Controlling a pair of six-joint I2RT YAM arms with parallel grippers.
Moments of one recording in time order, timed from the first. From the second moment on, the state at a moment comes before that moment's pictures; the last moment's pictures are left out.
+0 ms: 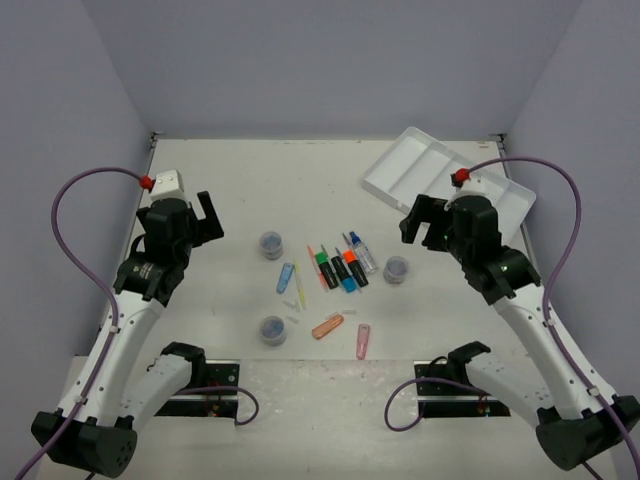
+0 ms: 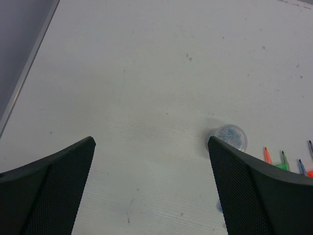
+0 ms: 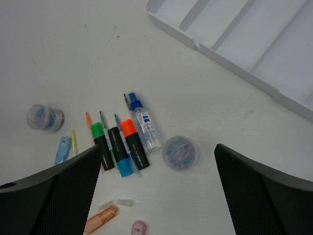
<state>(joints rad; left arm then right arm) -0.22 0.85 0.90 -0.56 -0.37 -0.33 0.39 0.90 0.98 -0.62 0.16 0.45</state>
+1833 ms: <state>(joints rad) -0.22 0.85 0.90 -0.56 -0.30 -0.33 0.45 1.57 1.05 -0.76 0.17 0.51</state>
